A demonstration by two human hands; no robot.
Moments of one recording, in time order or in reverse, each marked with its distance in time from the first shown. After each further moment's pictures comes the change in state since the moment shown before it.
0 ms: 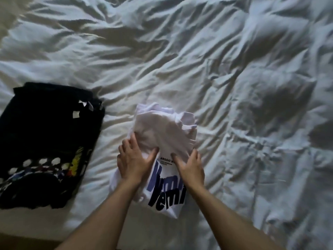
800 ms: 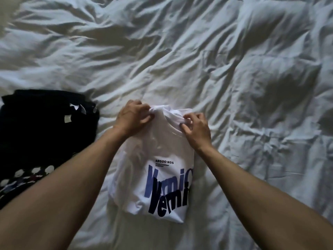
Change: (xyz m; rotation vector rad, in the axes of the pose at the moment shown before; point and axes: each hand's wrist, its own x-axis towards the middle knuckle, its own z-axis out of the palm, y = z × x) left_hand 0.126 0.030 -0.038 -0.081 -0.118 0.585; right_hand 0.084 -0.041 -0.038 0.005 0.188 -0.377
